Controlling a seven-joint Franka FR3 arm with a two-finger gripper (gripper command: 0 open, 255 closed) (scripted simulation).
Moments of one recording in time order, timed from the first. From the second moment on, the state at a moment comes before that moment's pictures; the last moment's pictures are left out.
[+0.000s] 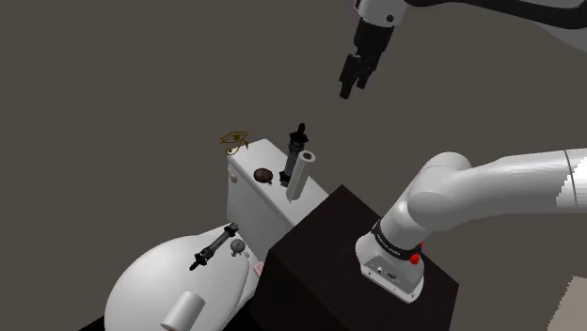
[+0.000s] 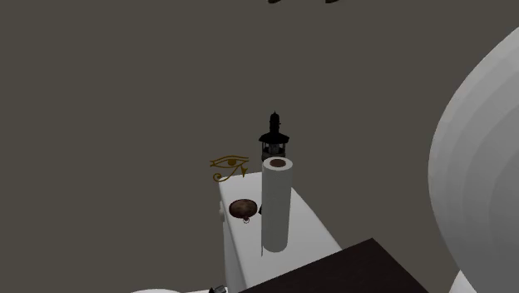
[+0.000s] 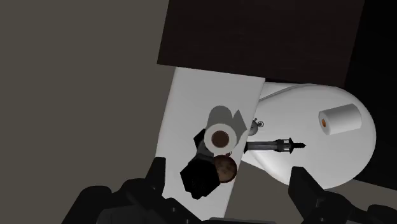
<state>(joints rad) 0.02 -0.79 0.01 -2.38 -0.08 1.57 -0.03</state>
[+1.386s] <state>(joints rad) -0.06 -0.12 -0.14 -2.34 0.24 2.03 0.15</state>
